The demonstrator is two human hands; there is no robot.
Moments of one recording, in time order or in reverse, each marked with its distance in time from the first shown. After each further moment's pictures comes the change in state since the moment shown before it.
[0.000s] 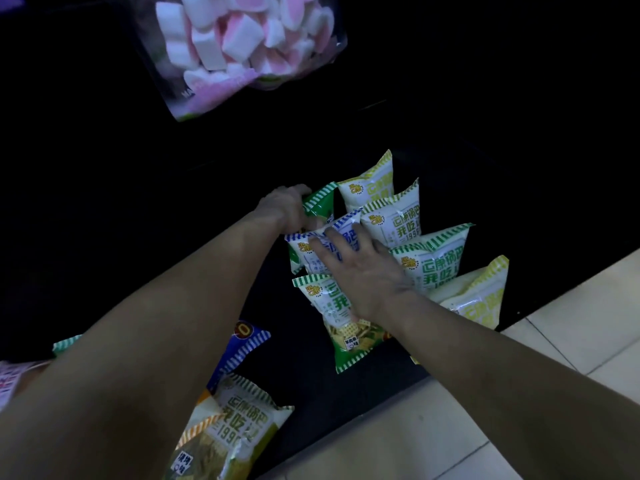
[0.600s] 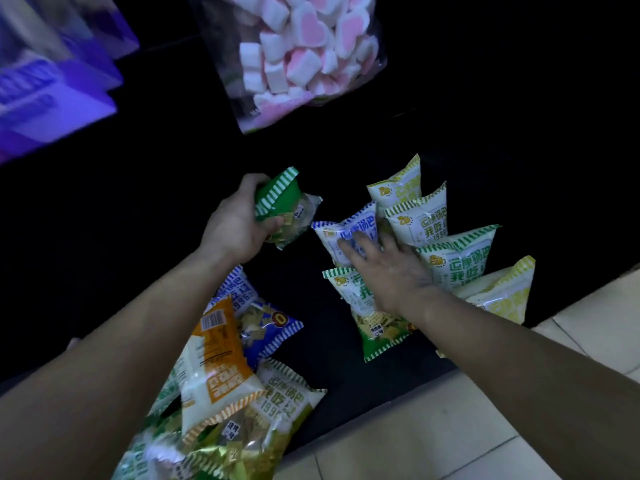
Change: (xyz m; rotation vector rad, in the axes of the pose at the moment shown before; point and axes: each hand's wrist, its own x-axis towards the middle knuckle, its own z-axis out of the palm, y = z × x) left_hand -0.122 -0.082 -0.055 -0.290 0.383 0.033; right_hand -0.002 -0.014 -0.009 0.031 -0.042 0.029
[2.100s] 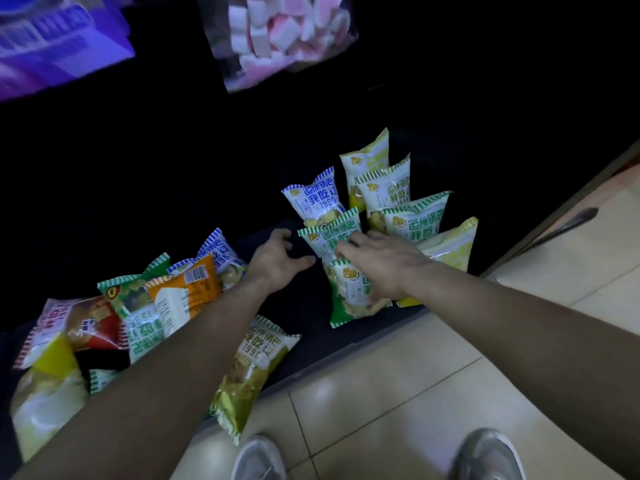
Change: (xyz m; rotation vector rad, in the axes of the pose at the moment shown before) left_hand -0.085 0.001 0.112 -0.272 -0.318 -0.266; right_hand -0.078 0.000 -0.029 0.061 -0.172 -0.113
